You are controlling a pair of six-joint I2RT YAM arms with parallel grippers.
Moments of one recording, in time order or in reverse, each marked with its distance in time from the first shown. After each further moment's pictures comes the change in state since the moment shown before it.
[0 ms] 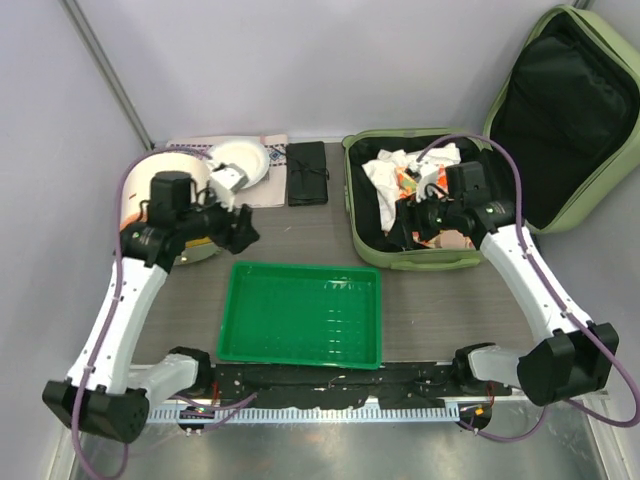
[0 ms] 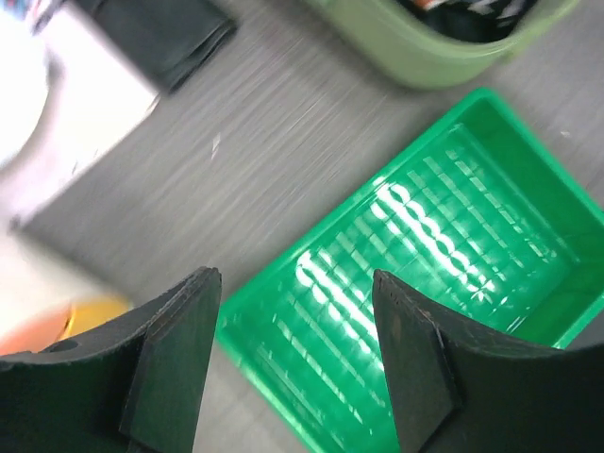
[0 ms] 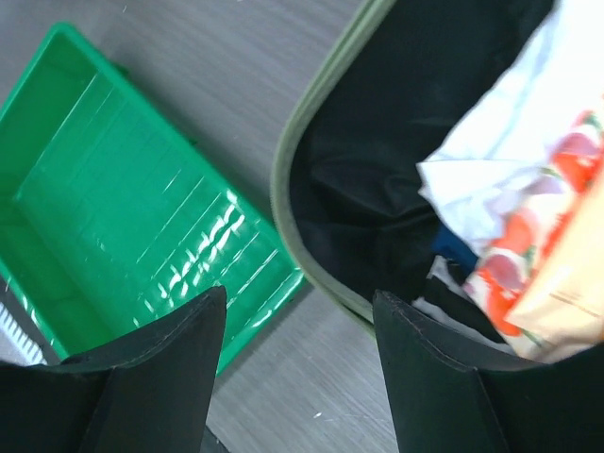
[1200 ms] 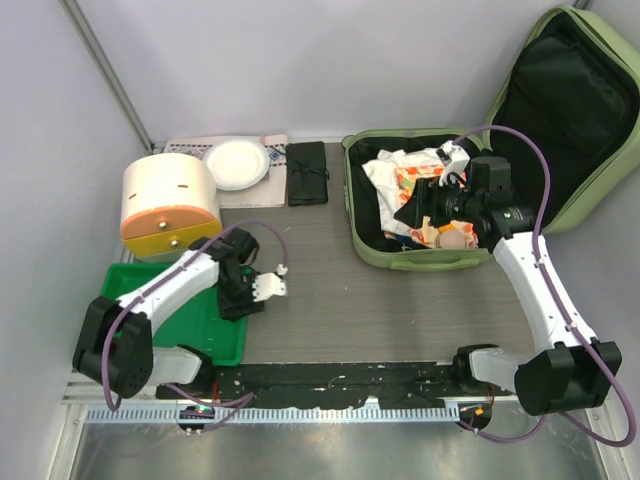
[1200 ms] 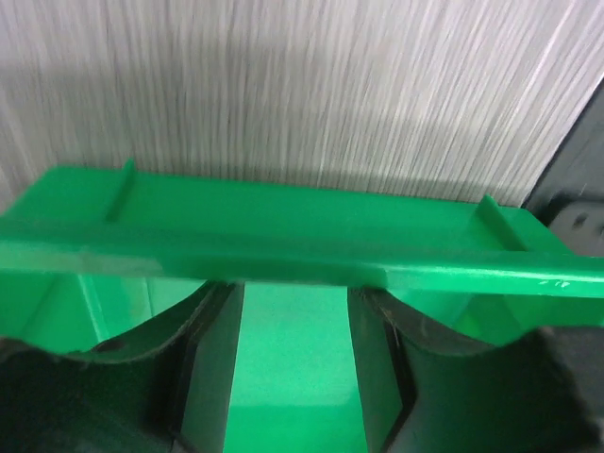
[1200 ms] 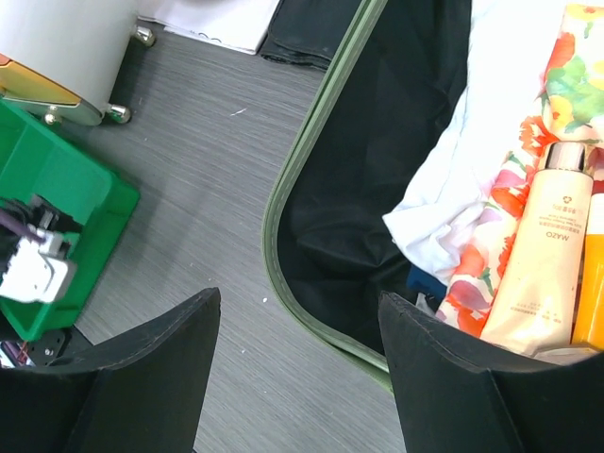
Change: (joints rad) left arm -0.090 0.177 -0.454 -0.290 -0.314 0.747; right arm -0.084 -0.045 -0.024 0.167 -0.042 0.202
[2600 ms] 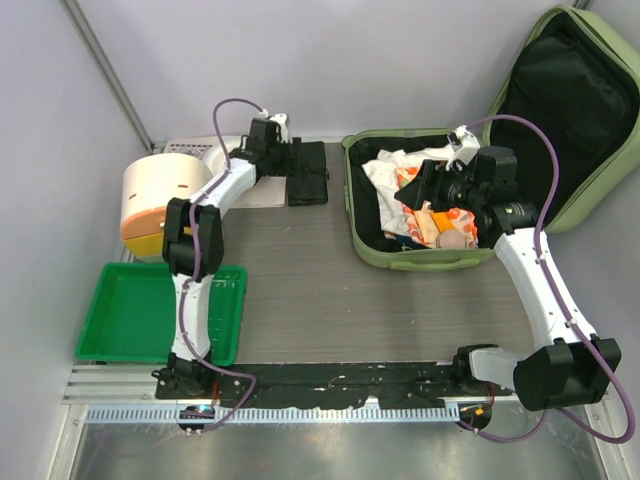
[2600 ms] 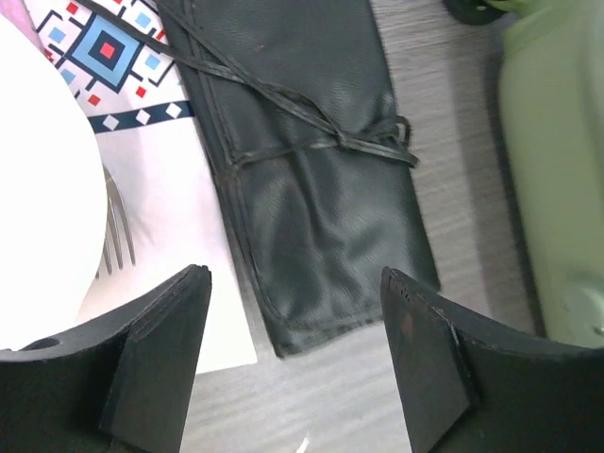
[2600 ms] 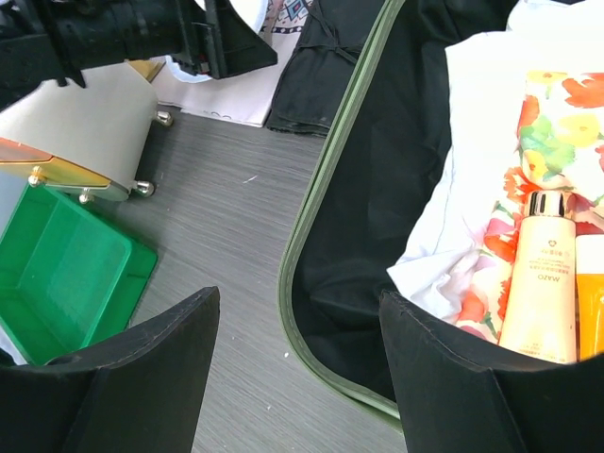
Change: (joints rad) left arm 0.079 0.938 1.079 0.731 -0.086 -1.210; right arm -0.016 0.021 0.037 0.118 0.037 0.164
